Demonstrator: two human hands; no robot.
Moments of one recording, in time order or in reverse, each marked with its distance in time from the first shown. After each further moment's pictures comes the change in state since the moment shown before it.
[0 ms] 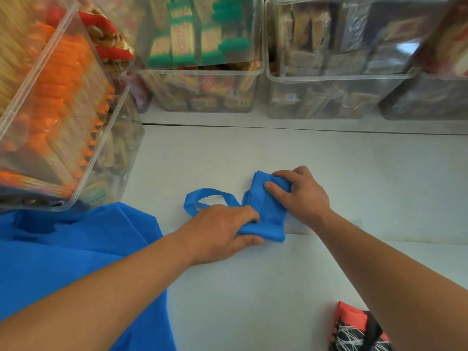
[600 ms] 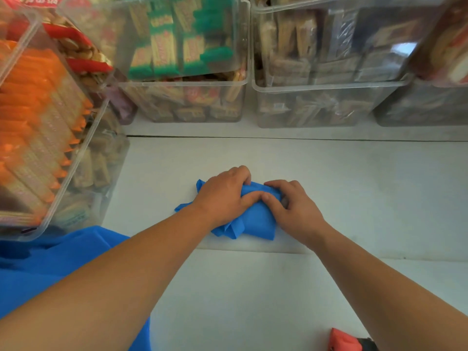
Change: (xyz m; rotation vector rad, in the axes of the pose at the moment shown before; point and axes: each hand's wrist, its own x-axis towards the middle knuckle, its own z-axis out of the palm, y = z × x) left_hand 0.101 -0.009 -0.027 -0.051 0.257 -0.282; right_hand 0.001 0.006 -0.007 0.144 -0.079 -0.006
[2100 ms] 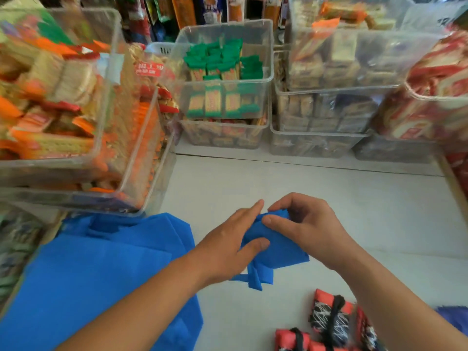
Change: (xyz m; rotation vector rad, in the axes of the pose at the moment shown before) left_hand -0.195 0.060 -0.117 -0.475 -0.145 0.044; right_hand -0.164 -0.171 -0.078 0.379 -0.099 -0.145
